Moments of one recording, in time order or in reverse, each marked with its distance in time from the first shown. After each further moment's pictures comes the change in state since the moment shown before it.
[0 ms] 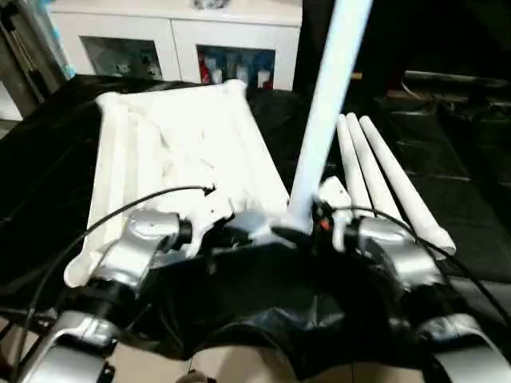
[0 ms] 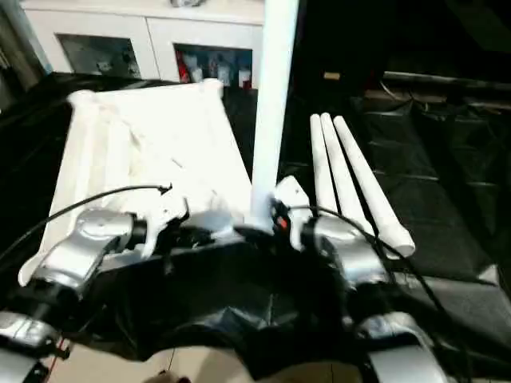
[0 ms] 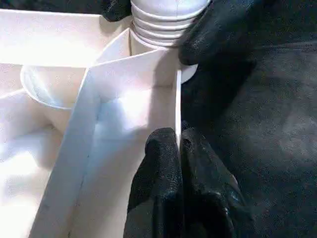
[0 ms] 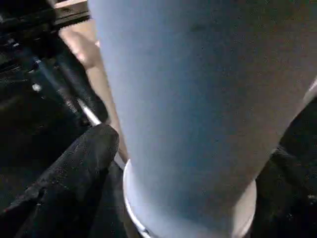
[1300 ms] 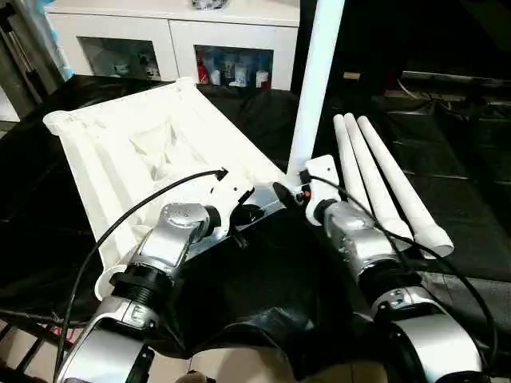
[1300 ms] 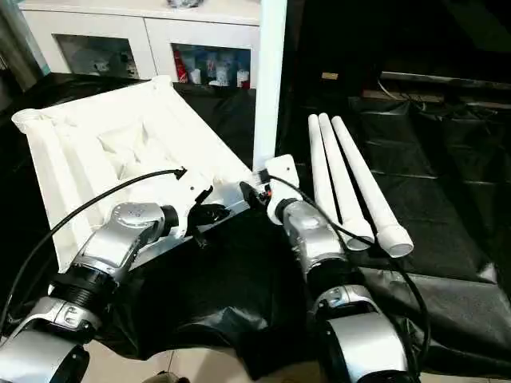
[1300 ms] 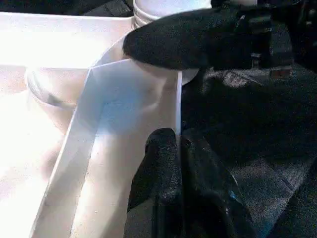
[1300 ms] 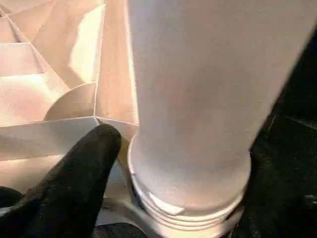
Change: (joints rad) left arm -0.109 -0.217 0.050 0.097 0.067 0.175 0.448; right arm -0.192 0.248 -0.138 0.313 -0.089 -0.054 -0.754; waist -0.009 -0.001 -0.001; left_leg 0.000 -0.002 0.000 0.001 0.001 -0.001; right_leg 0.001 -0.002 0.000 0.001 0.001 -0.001
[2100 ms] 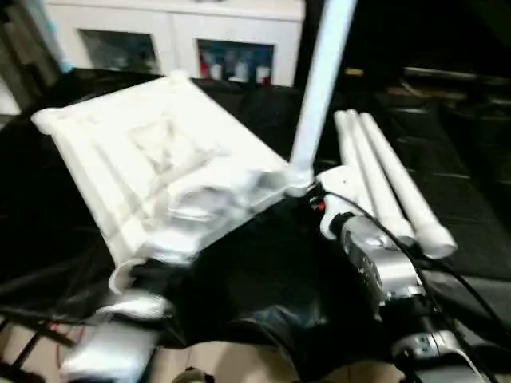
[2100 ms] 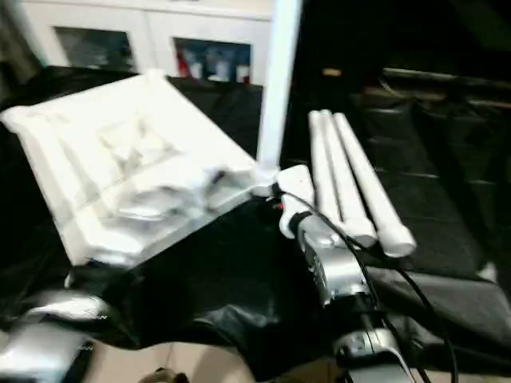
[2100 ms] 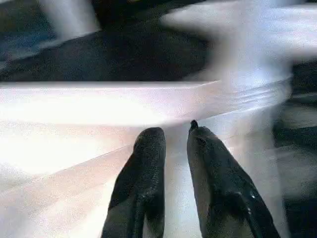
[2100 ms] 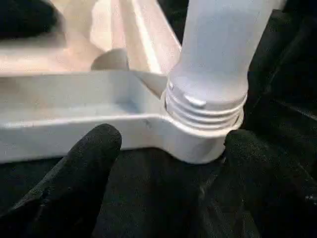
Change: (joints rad) left arm 0.007 0.080 0.143 -0.092 0.028 -0.115 0.279; right arm 0.271 -0.105 0.072 -0.533 0.011 0.240 0.095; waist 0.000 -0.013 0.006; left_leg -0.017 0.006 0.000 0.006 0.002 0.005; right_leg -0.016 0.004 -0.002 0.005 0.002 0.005
